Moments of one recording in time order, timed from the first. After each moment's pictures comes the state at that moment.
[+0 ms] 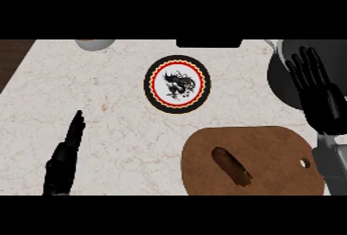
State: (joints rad) left arm 0.08 0.36 -0.30 -1.60 0.06 0.44 0.03; right arm -0.30 -0.41 0.02 -1.41 -0.45 0.07 -0.24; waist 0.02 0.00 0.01
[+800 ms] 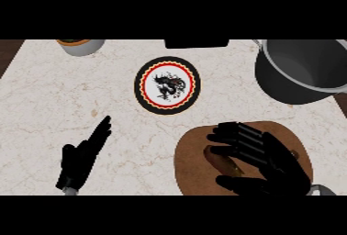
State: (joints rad) left arm 0.02 0.36 -0.35 -1.50 0.22 0.17 0.10; right arm -0.13 -0.49 0.50 -1.79 0.32 -0.20 -0.50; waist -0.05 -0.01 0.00
